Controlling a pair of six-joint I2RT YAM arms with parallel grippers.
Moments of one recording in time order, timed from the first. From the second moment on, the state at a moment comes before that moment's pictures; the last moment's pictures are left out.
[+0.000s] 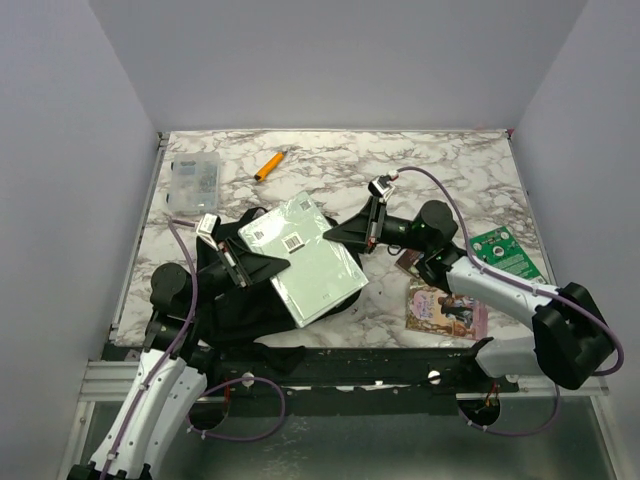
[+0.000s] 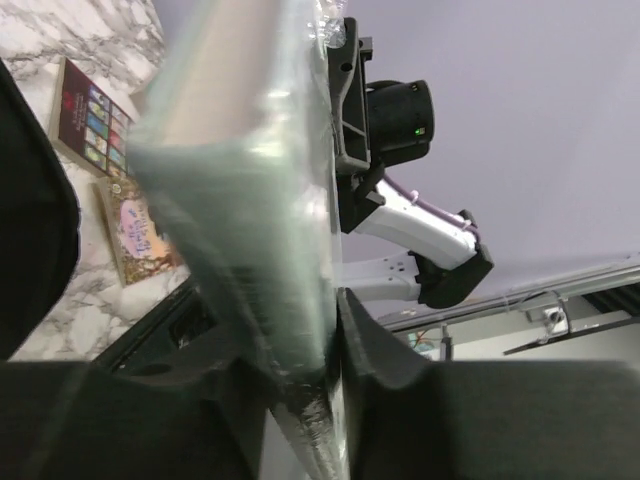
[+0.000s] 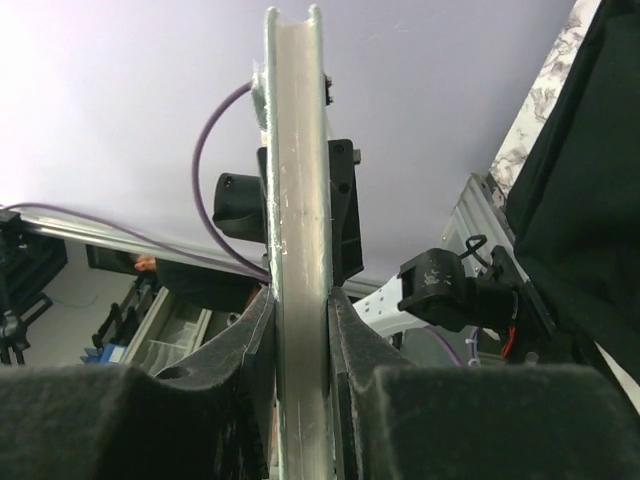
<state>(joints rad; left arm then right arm) -0.25 0.45 0.41 0.17 0.76 -1.34 0.63 1.32 0.71 0.76 -0.72 1.44</state>
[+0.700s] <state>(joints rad) -0.25 0.41 0.45 0.13 0.64 -1.36 0.87 1.13 0.62 0.74 -0.31 1.43</state>
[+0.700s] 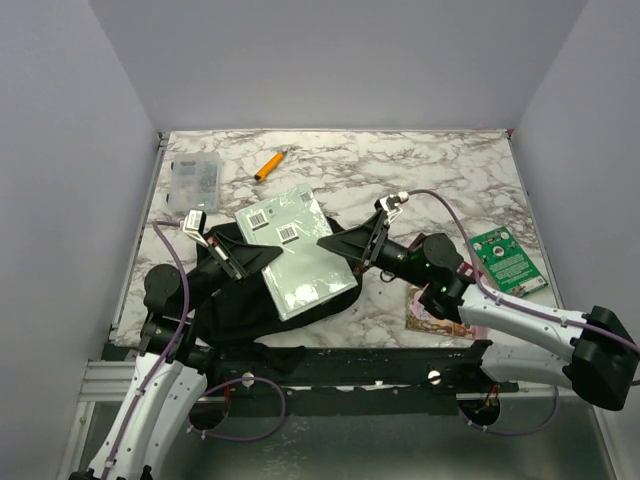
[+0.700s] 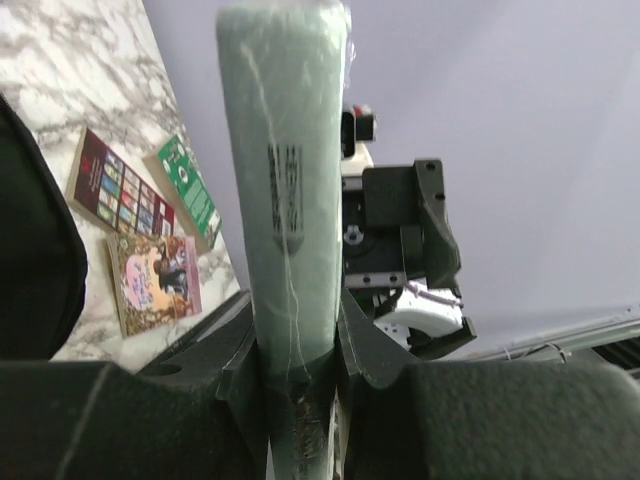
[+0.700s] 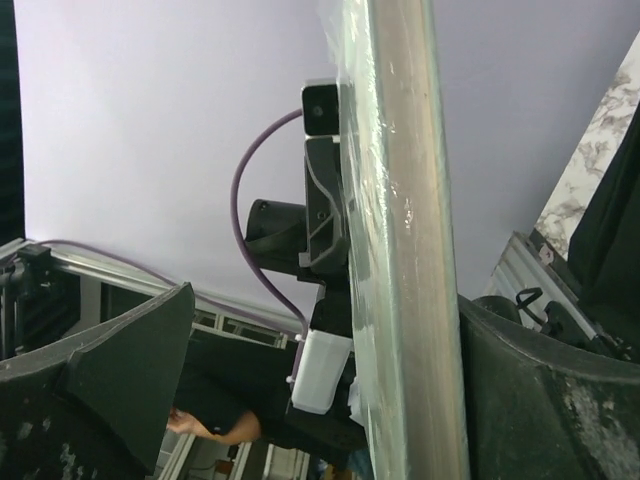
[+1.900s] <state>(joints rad) -0.25 0.46 0.49 0.20 0.31 -1.42 1.34 1.37 0.59 1.04 0.40 1.48</state>
